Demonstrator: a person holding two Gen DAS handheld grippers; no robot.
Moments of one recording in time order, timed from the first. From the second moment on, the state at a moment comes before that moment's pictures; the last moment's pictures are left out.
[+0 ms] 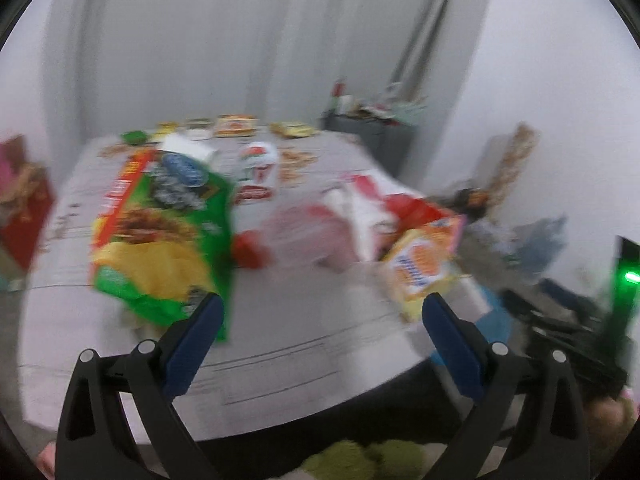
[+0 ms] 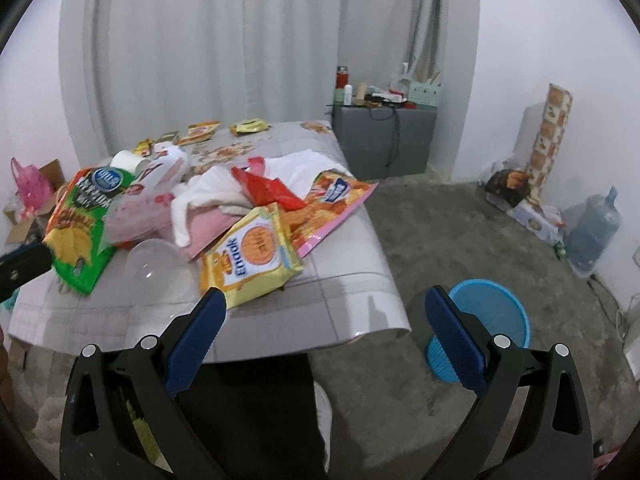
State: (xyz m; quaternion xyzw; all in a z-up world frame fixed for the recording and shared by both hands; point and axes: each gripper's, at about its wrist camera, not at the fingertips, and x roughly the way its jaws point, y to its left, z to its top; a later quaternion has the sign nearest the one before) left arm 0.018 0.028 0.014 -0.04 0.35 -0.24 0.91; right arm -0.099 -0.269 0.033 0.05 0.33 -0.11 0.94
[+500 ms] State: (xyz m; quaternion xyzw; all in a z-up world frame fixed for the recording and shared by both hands) left arm 0.015 -0.031 -0.005 0.11 0.28 -0.32 0.90; right arm -0.048 -0.290 0.029 0.11 0.37 -0.05 0.92
